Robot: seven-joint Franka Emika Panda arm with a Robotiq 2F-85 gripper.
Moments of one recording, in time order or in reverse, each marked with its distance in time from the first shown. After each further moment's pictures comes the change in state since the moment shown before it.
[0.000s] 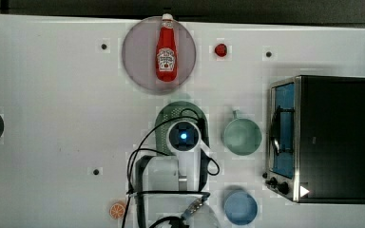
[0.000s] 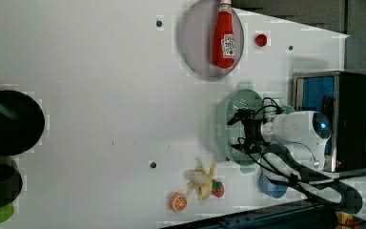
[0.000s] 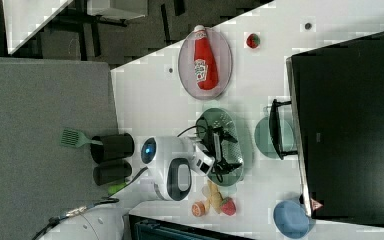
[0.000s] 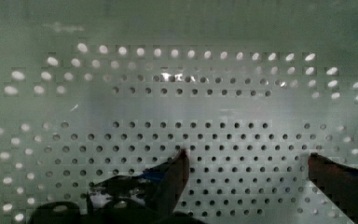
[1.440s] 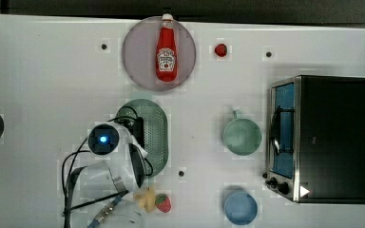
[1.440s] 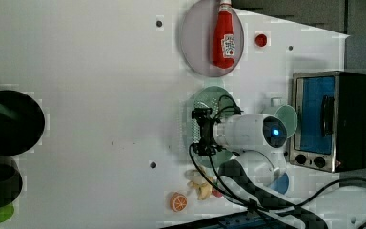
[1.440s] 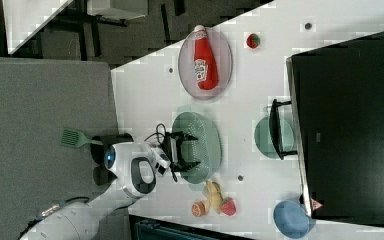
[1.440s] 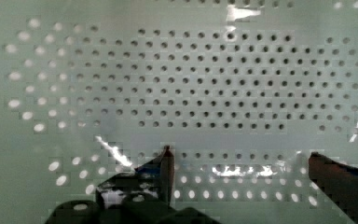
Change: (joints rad) arm 0.304 0.049 0.079 0.125 0.067 -0.003 0.377
